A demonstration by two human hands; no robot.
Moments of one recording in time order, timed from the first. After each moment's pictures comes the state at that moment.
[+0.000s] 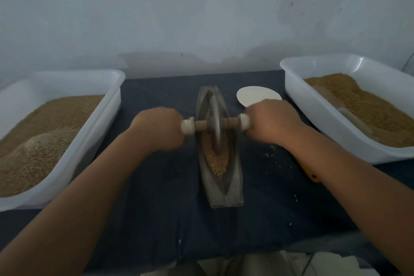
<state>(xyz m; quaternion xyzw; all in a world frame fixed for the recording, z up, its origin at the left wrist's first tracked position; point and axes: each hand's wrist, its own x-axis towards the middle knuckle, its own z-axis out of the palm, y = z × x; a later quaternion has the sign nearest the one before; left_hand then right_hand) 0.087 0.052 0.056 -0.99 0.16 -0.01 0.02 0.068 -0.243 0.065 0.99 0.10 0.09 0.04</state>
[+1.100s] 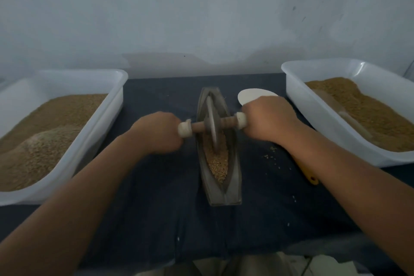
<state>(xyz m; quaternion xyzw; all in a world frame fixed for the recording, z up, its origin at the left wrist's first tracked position) 0.081 0.057 0.056 -0.99 0.14 0.06 -0.04 0.070 -0.236 0.074 0.98 0.14 0.11 0.06</state>
